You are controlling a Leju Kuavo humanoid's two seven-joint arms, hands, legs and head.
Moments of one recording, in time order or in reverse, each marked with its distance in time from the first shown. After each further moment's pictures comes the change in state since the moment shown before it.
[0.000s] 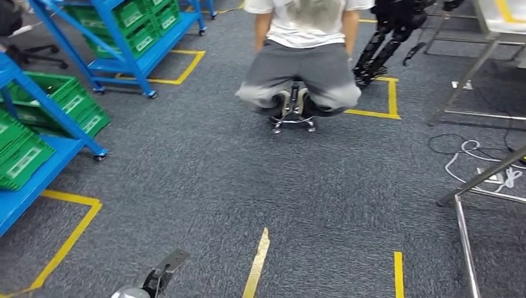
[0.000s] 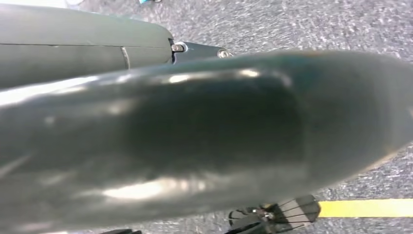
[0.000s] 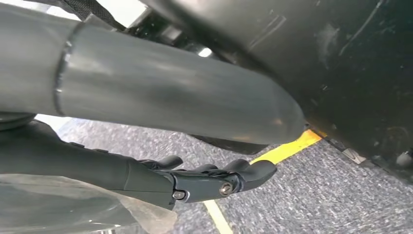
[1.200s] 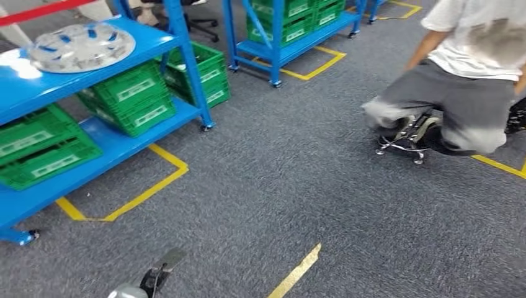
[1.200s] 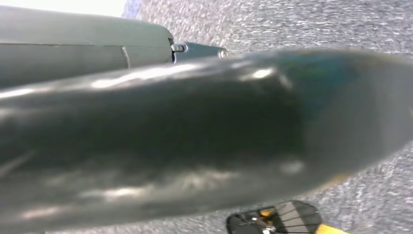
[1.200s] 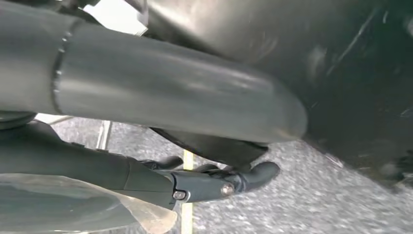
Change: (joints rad) left arm -0.006 0.007 0.011 -0.004 0.000 0.001 -0.011; right arm -0.008 -0.004 0.019 -0.002 0.007 0.005 -0.001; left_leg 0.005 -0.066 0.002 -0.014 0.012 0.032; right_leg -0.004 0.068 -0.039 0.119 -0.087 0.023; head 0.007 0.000
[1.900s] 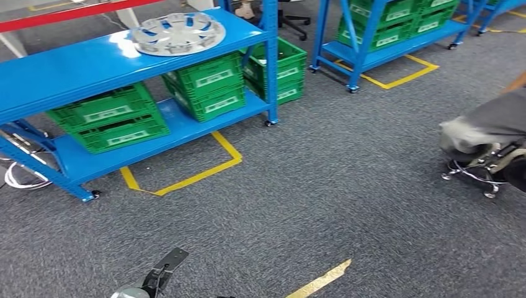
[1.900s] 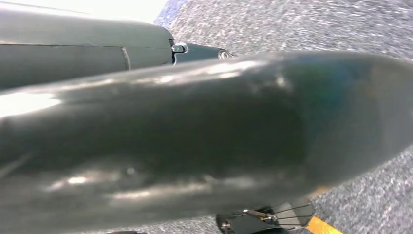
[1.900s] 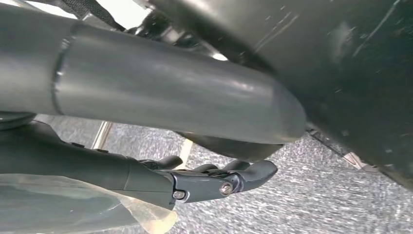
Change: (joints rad) left arm 0.005 0.001 0.007 0.000 -0.005 0.000 0.000; right arm 0.008 0.000 0.004 0.000 -0.002 -0.001 -0.005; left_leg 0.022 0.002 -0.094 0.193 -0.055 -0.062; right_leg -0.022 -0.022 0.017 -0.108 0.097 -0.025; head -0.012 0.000
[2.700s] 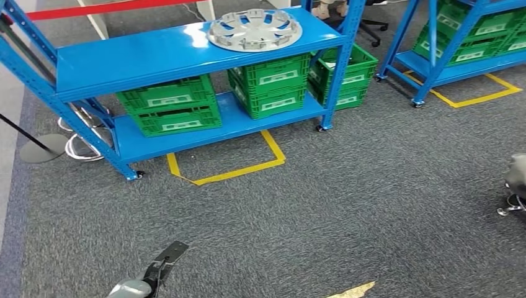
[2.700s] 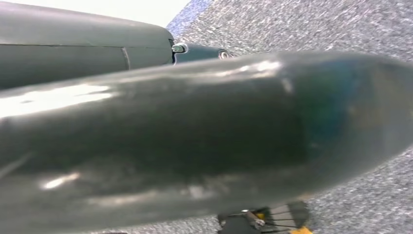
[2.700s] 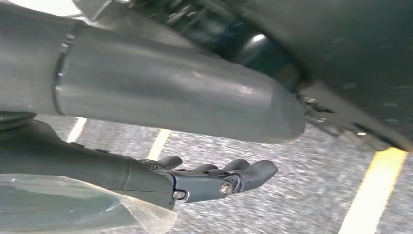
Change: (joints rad) left arm -0.038 -0.004 0.016 0.000 0.012 0.003 0.035; right arm -0.013 -0.009 0.002 -0.001 -0.004 -0.054 -0.036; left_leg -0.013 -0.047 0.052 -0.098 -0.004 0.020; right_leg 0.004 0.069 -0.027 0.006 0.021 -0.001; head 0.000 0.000
